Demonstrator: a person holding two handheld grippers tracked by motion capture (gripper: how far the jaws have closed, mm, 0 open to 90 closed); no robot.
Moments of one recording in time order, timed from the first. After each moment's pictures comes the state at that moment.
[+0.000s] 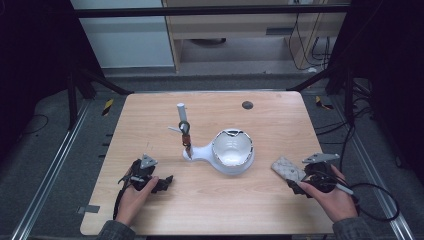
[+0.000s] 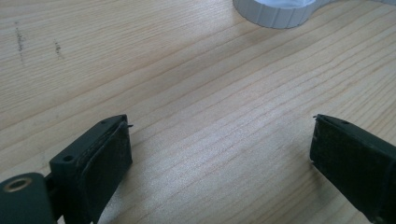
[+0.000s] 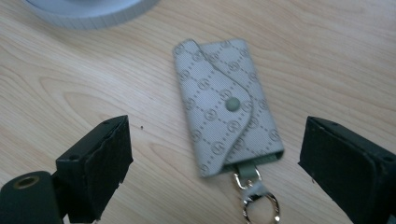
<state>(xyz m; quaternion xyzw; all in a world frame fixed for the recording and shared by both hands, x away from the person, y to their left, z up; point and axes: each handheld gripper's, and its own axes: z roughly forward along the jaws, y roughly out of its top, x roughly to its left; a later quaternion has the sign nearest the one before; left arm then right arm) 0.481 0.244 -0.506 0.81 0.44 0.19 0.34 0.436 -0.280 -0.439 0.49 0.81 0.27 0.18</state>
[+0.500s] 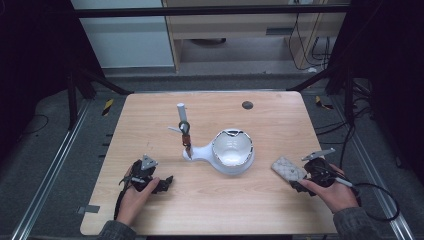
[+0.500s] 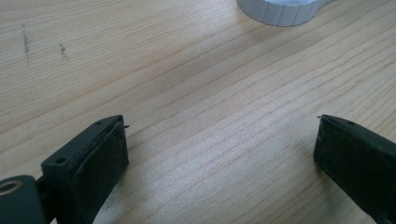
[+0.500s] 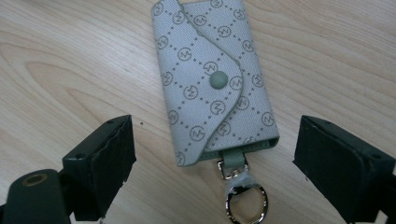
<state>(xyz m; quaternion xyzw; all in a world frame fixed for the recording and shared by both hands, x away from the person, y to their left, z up) 0.480 0.243 -0.509 0.81 0.44 0.20 0.34 0.457 -0.291 -0.453 0.50 0.83 0.22 0.13</state>
